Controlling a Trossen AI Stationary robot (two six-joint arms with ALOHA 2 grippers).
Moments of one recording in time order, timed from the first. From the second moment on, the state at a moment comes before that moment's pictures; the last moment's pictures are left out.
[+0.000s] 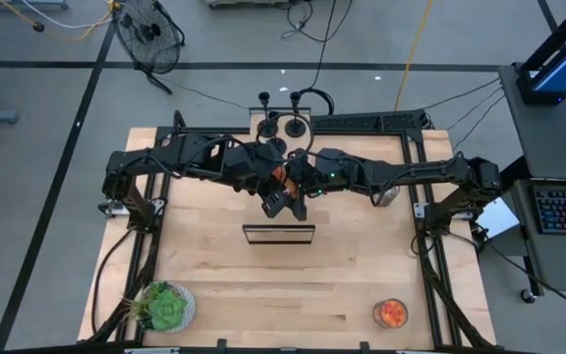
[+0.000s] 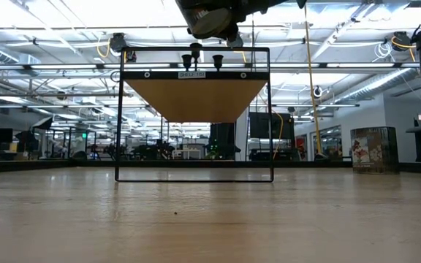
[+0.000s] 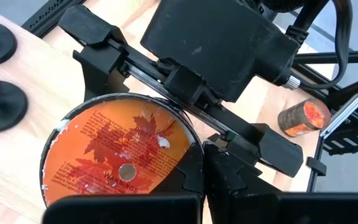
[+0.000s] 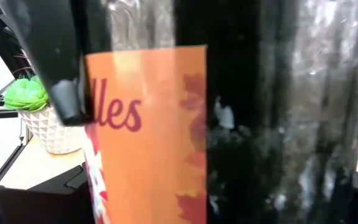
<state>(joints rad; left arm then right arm) -0.06 1.76 2.14 -1.24 -0.10 -0.61 -0.10 1.56 1.24 0.05 -0.05 0.04</state>
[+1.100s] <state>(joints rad) -0.06 1.76 2.14 -1.23 -0.13 -0.61 -0.10 1.56 1.24 0.00 0.01 0.07</state>
